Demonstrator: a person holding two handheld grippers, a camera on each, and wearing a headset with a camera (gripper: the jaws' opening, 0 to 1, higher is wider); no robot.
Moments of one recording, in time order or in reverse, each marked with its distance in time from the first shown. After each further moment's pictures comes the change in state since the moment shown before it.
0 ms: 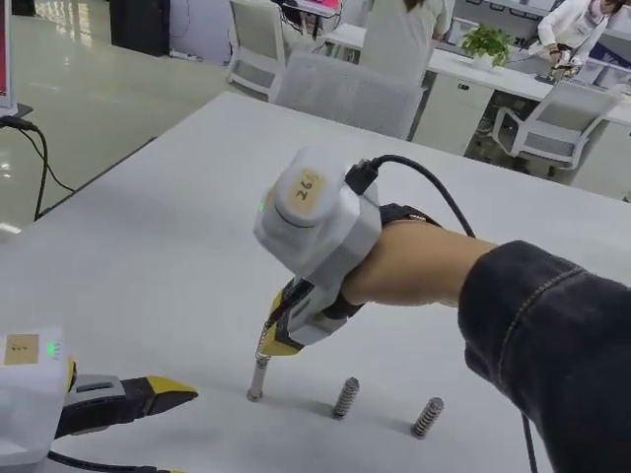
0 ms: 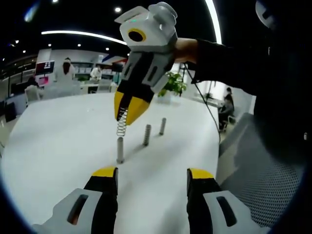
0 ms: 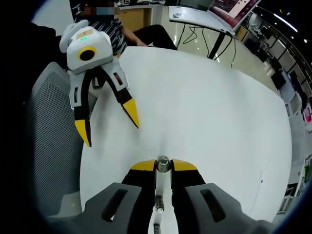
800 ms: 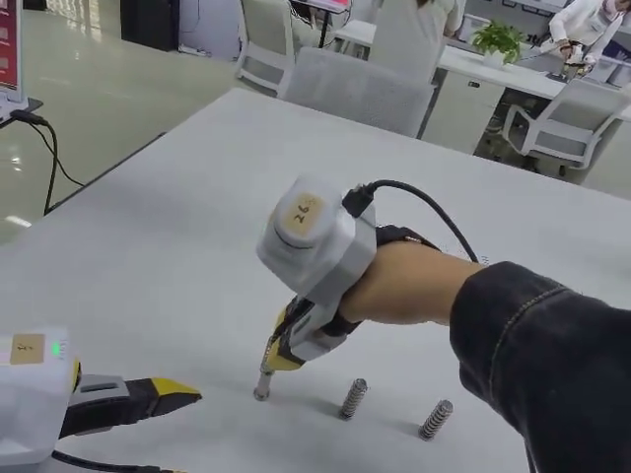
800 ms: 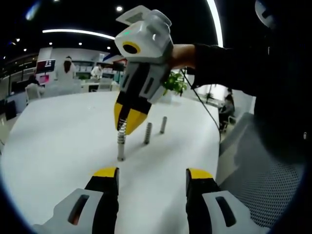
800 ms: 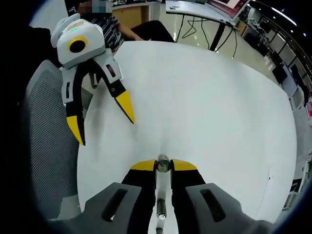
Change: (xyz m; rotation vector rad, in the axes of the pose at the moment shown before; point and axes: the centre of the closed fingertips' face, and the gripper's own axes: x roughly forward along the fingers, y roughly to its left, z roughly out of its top) left arm -0.002 0.001 -0.004 -0.012 0.006 0.002; right arm 0.024 0.001 -0.010 0.037 0.021 0.023
